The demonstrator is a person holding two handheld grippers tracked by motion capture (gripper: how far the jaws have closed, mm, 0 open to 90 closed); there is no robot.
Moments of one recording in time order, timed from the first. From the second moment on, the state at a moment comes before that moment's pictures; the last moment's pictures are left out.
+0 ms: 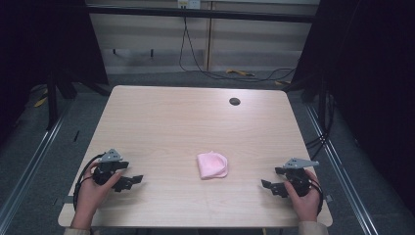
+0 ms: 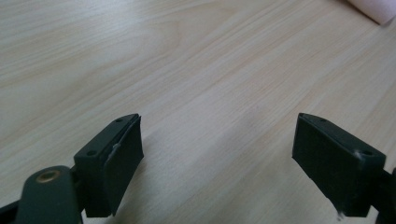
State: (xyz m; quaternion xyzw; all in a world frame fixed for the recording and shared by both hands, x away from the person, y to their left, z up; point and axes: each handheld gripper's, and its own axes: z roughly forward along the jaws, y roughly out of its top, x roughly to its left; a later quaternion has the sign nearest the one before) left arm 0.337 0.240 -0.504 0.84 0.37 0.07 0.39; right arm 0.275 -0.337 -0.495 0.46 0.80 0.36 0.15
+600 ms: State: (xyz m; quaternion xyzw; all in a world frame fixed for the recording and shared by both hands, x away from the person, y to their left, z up) left arm 0.331 0.261 -0.510 0.84 0.38 0.09 0.39; right arm 0.271 -0.350 -0.495 0.46 0.80 0.35 0.16
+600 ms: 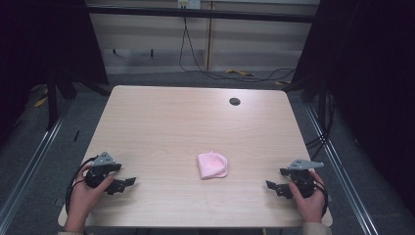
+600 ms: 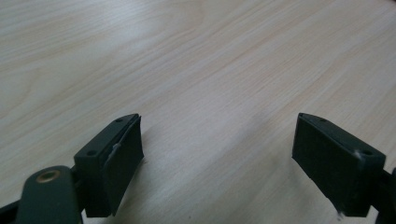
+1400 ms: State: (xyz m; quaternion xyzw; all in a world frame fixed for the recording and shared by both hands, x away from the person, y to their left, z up) left arm 0.326 0.268 -0.515 0.85 0.34 0.12 0.38; right arm 0.268 -0.351 -0.500 0.44 0.81 0.34 0.19
